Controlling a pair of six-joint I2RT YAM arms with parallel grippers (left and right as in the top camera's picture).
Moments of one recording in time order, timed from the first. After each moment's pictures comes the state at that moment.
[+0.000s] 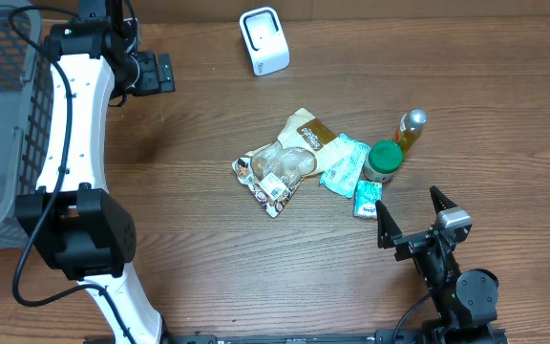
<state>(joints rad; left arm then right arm) 0.06 2.05 2.04 -1.18 0.02 -0.12 0.16 0.01 0.02 -0.03 -0.11 0.10</state>
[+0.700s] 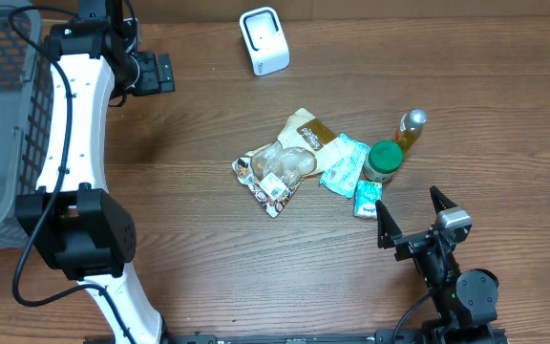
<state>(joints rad) 0.06 2.05 2.04 -1.18 0.02 -0.12 0.16 0.01 0.02 -0.03 -0.11 0.10</state>
